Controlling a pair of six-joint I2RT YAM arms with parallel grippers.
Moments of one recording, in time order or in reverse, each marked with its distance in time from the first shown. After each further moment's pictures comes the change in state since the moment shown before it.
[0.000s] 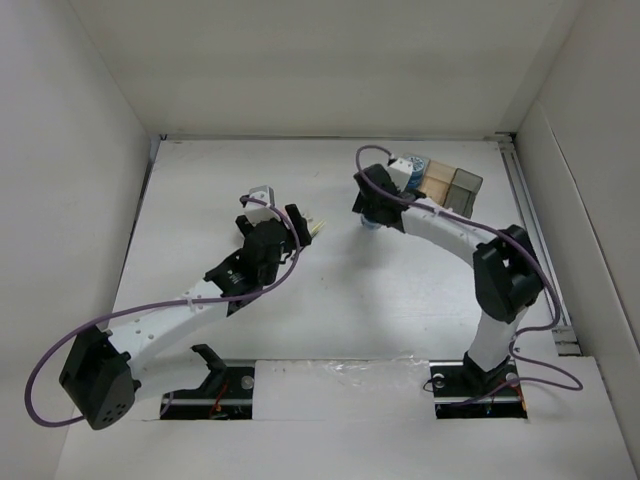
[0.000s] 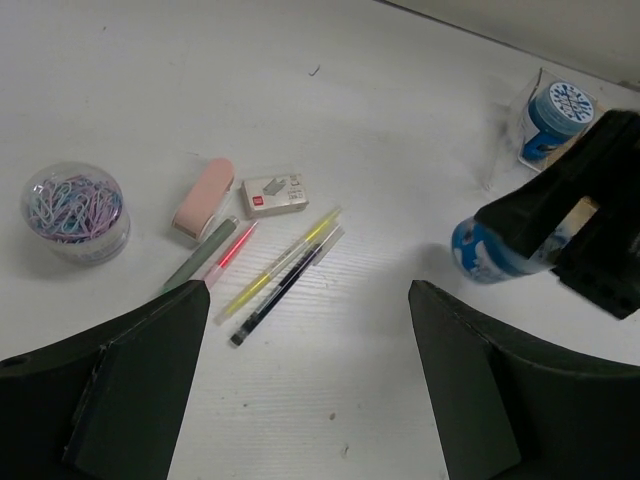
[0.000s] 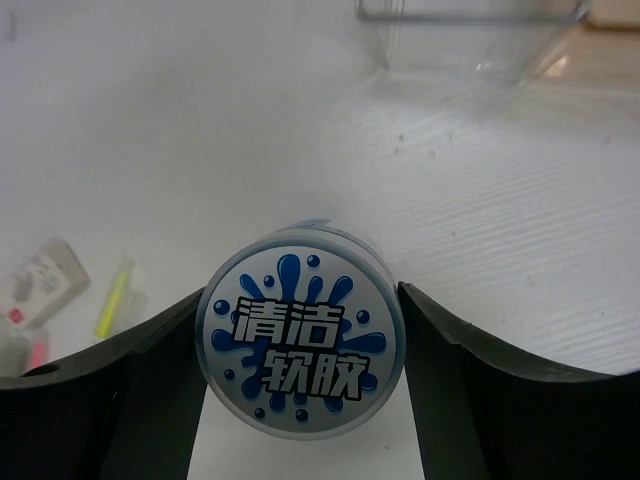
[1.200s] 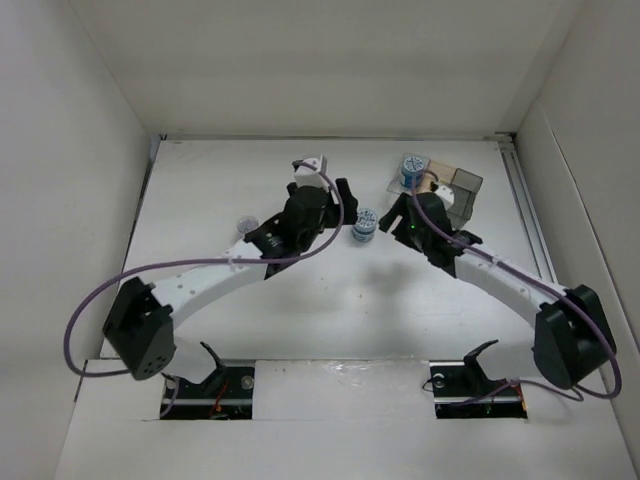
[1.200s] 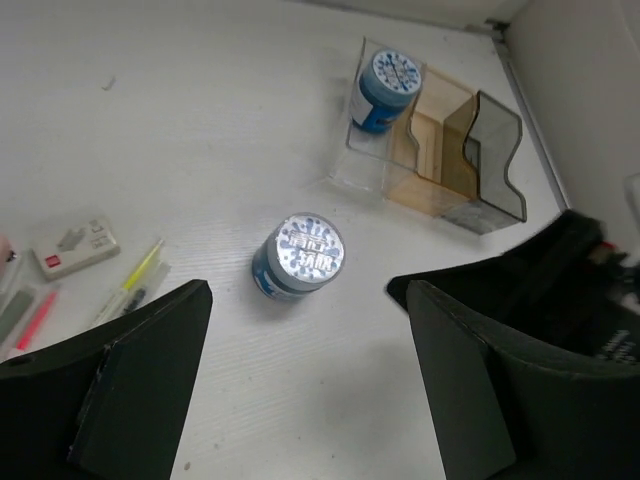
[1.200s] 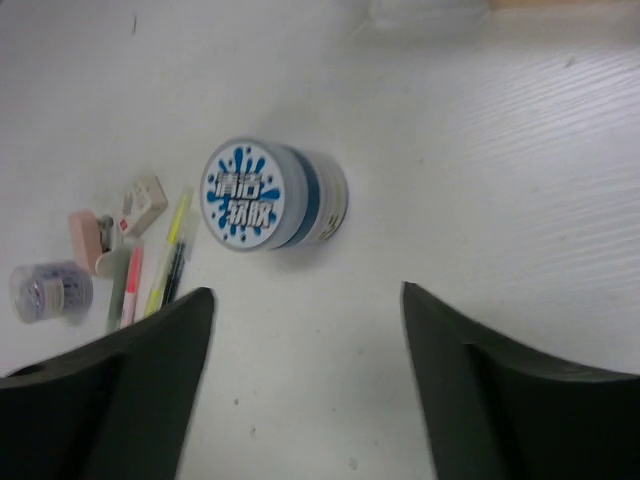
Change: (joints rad) left arm -0.059 0.366 0.398 -0.014 0.237 0.008; right arm -0.146 -0.526 -0.500 0.268 -0.277 0.044
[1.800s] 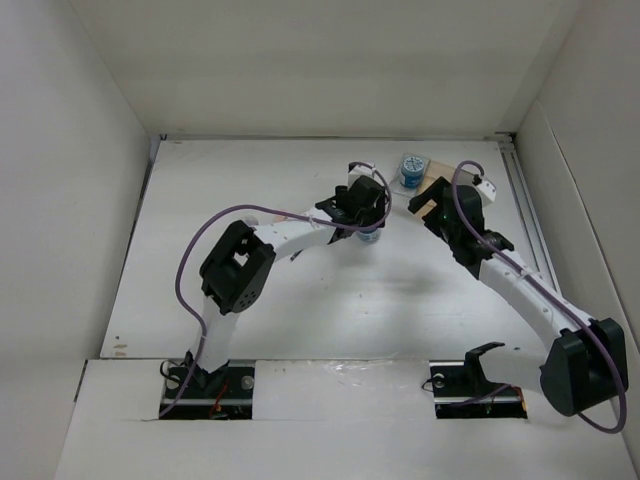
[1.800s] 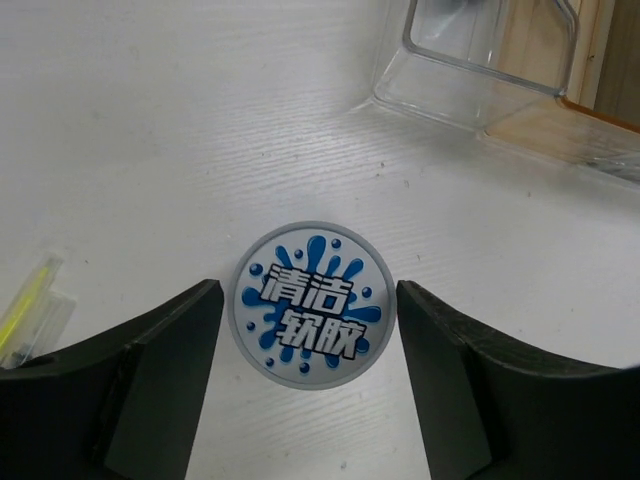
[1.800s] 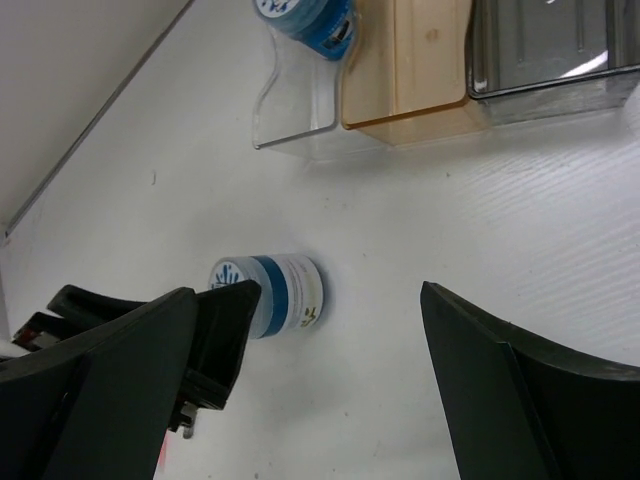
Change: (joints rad) left arm -0.003 0.603 0.457 -0.214 0.051 0.006; right arm -0.147 -0.124 0.002 -0.025 0.048 0.022
